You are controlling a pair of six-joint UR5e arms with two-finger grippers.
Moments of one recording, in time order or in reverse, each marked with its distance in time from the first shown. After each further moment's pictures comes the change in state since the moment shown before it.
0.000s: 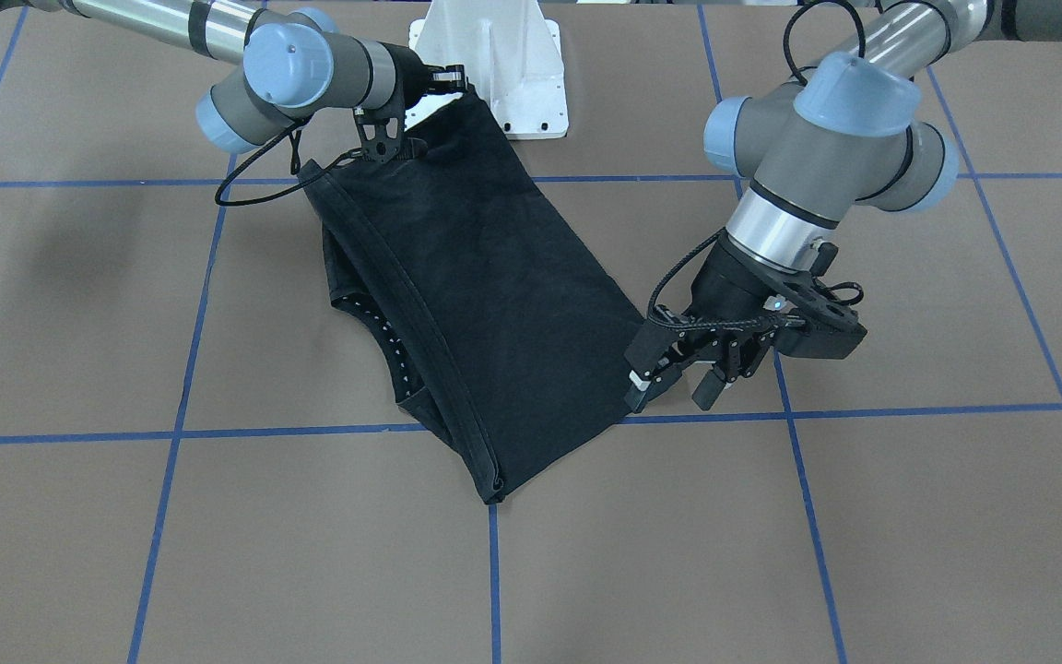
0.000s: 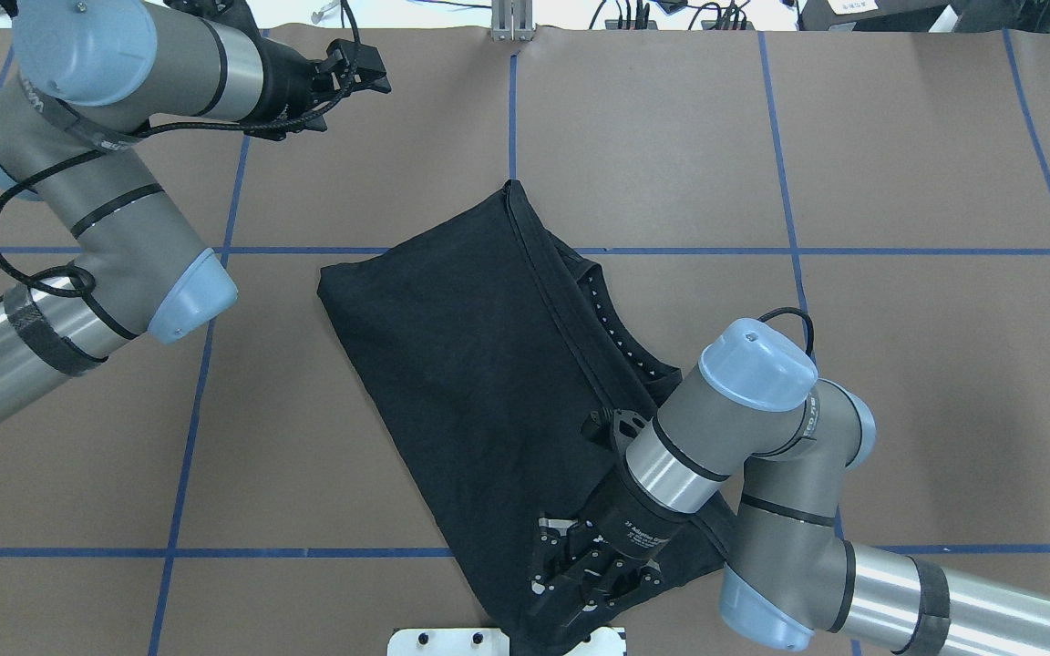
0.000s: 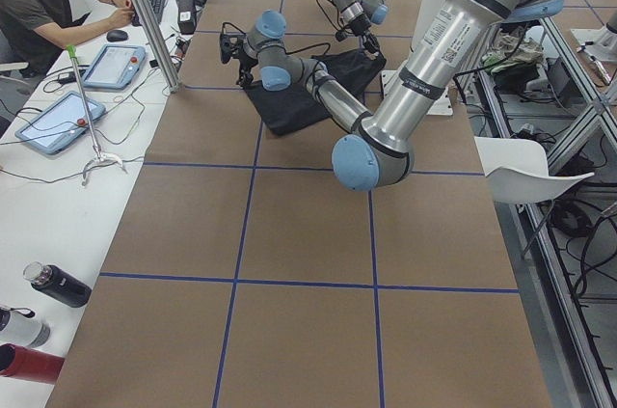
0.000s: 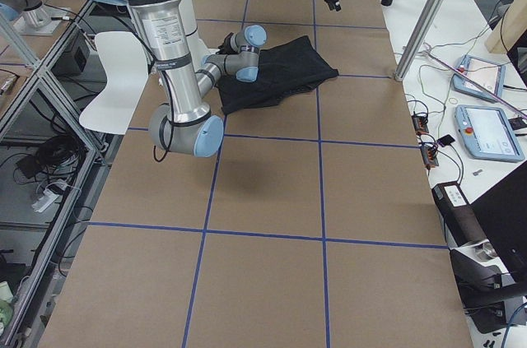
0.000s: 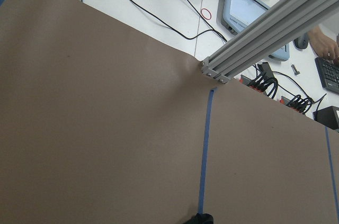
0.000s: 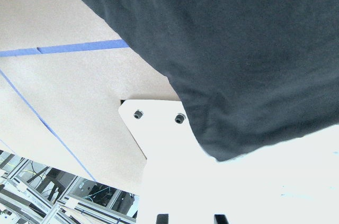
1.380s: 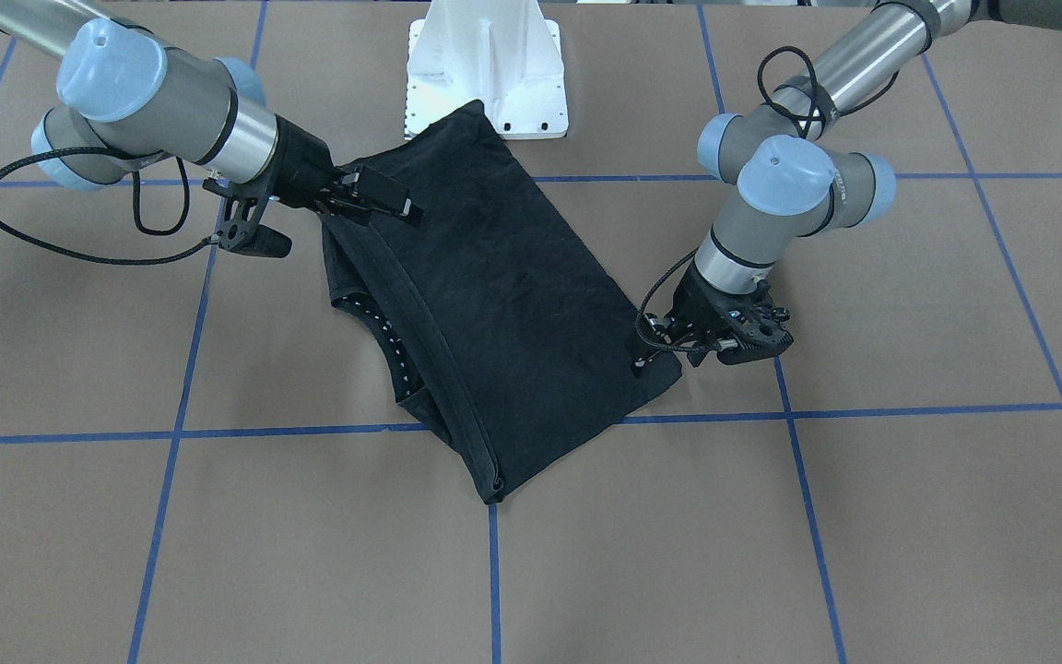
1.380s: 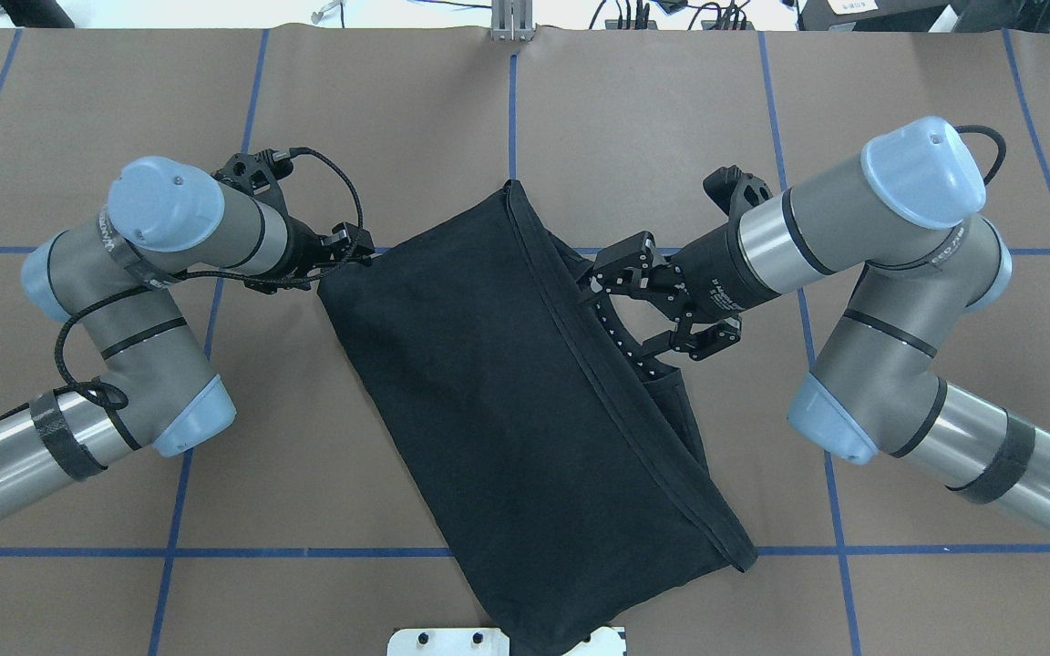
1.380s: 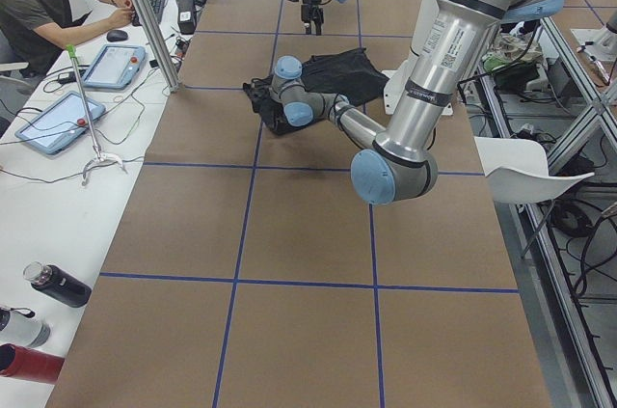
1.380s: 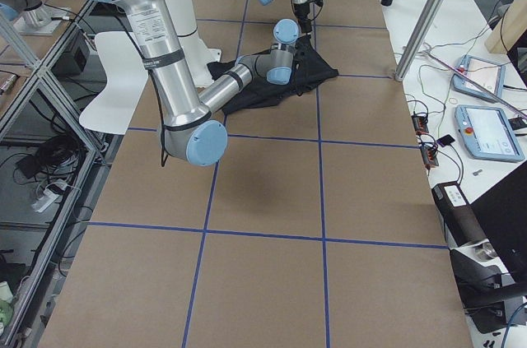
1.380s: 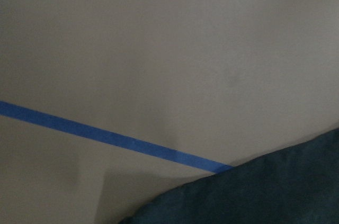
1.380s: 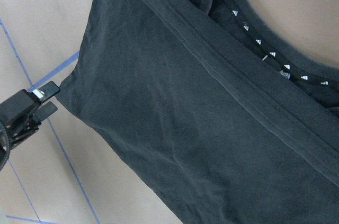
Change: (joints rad) left arm 0.167 0.134 0.075 0.060 -0.035 0.008; right arm 0.338 -0.012 0.008 -0.001 -0.221 -0.016
